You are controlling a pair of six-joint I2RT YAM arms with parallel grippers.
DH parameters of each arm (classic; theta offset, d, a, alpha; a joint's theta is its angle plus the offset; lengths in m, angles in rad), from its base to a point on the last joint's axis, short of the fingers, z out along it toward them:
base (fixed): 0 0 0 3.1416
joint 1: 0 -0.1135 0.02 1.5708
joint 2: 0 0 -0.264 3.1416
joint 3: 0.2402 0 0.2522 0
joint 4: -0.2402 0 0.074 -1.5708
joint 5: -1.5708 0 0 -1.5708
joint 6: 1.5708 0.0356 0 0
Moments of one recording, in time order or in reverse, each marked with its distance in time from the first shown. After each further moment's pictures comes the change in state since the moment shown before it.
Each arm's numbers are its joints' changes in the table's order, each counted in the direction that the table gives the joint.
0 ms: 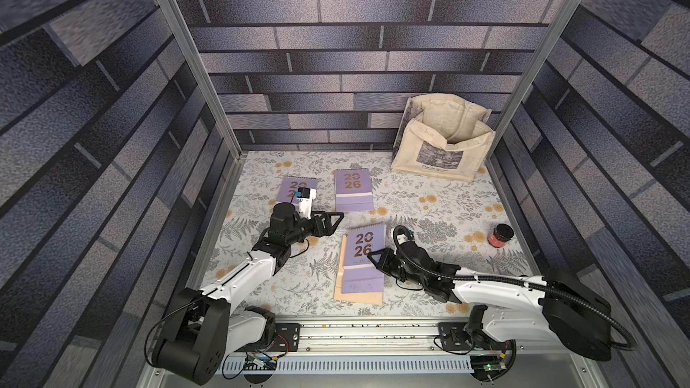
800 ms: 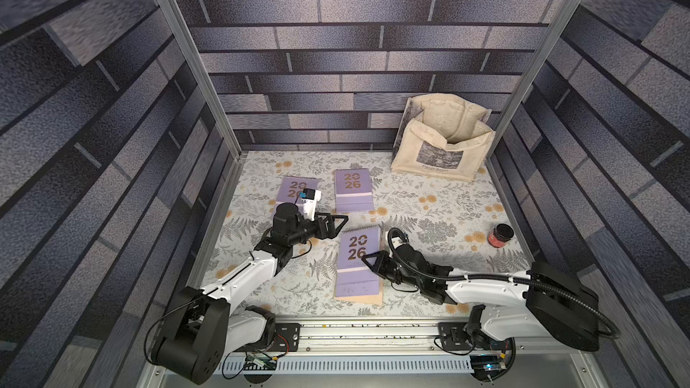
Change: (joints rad) left arm 0.045 0.004 0.006 -0.003 -0.042 0.000; right arm -0.031 0.082 -0.030 0.142 0.012 0.048
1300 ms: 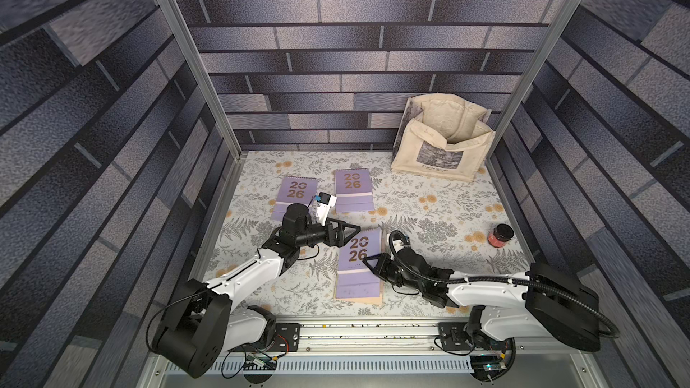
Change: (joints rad) left arm 0.114 0.047 0.024 -0.003 -0.130 -0.015; right arm -0.011 -0.004 -0.033 0.038 -0.018 0.011
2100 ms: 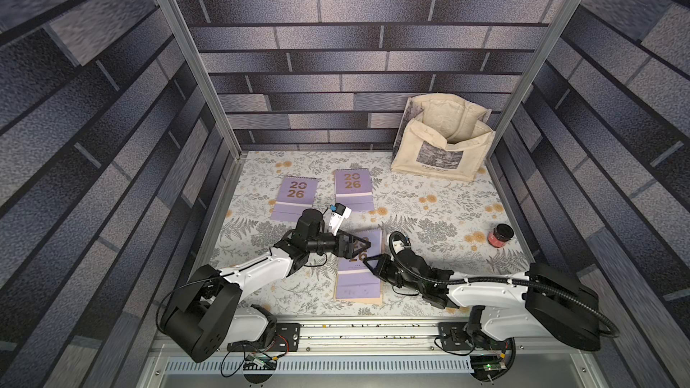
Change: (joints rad) left arm 0.089 0.091 0.000 -0.027 -0.025 0.001; right arm -0.008 0.000 -0.006 0.006 -0.014 0.003
